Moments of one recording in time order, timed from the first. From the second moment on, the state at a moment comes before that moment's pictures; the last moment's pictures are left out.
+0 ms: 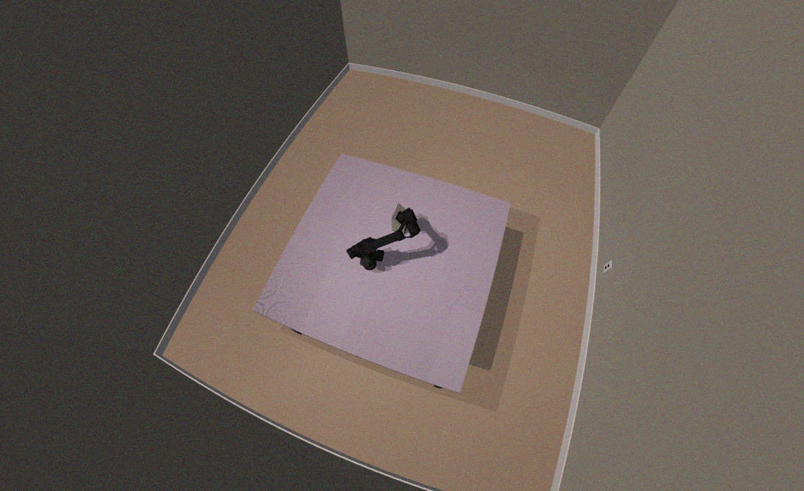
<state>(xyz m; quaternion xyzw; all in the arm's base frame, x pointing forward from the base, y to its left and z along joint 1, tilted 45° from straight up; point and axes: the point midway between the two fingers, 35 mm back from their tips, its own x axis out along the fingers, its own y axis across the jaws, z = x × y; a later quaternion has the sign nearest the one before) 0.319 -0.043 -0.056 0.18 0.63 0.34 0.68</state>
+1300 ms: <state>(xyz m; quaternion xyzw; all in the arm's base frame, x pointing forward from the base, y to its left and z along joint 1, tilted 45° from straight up) 0.319 -0.044 -0.055 0.10 0.58 0.42 0.70</state>
